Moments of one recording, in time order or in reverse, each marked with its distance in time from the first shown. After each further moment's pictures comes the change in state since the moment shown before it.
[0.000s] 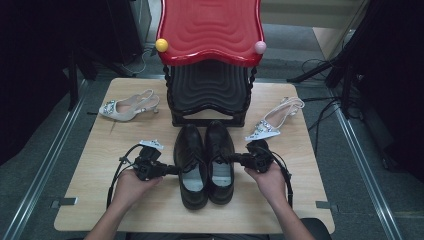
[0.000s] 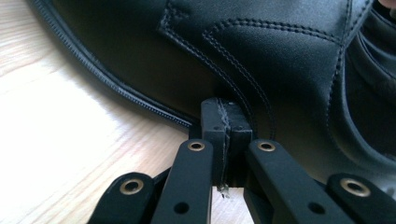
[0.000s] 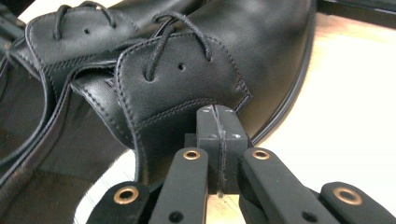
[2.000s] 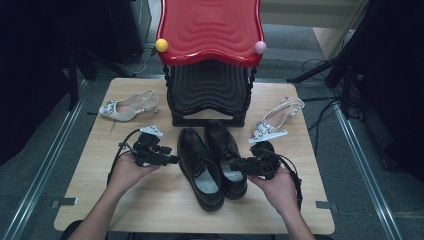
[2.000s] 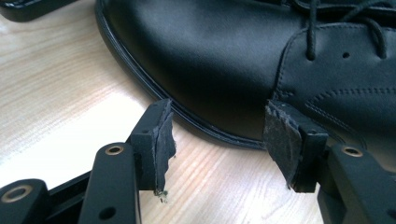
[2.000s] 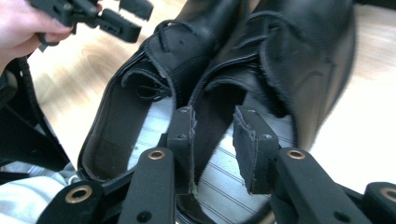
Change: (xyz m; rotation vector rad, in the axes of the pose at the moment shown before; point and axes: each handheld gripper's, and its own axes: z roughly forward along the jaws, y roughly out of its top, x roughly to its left) left arm 0.022 0.033 -0.013 -0.006 0.112 0.104; right arm 0.036 0.008 -0.043 0.064 0.057 0.023
